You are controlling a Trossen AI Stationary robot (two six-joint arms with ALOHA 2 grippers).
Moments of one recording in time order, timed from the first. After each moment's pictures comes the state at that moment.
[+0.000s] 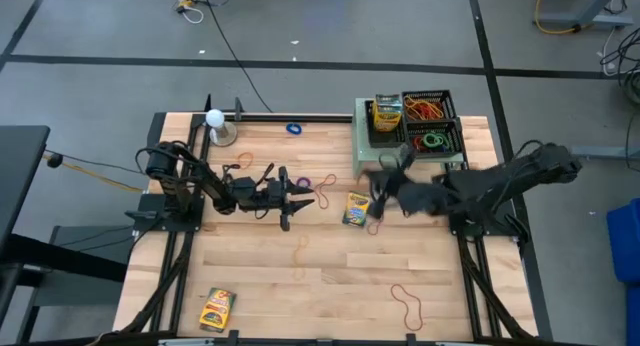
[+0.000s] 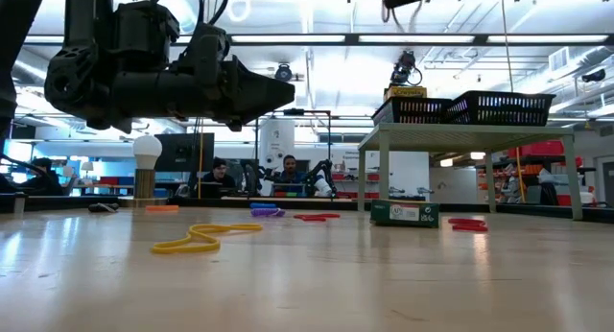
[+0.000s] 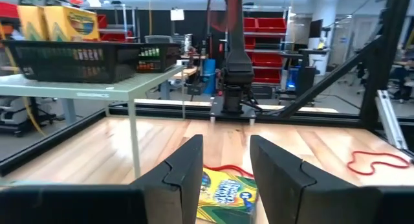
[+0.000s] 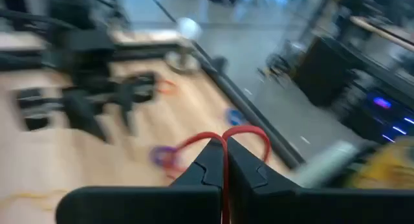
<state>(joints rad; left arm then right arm) -0.03 1.81 0.37 1.57 -0.15 0.02 0.29 1.25 1.13 -0.48 0.84 0.22</state>
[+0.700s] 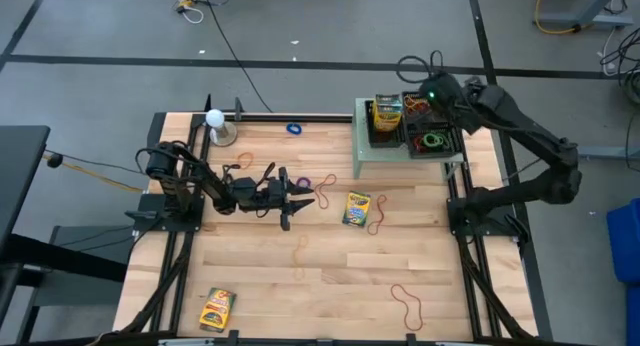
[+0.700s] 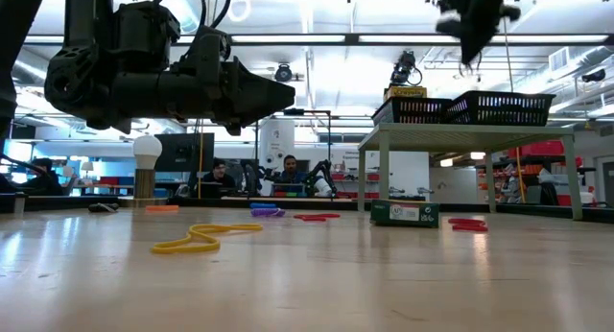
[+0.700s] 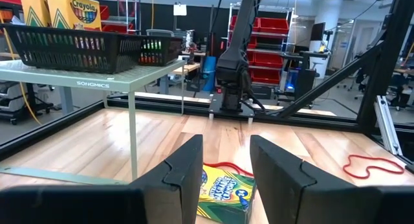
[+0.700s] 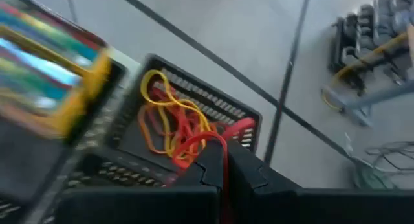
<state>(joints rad) -0.03 1.81 0.37 1.55 -0.16 -0.04 -0.59 1.24 1.47 -1.25 0.68 0.21</state>
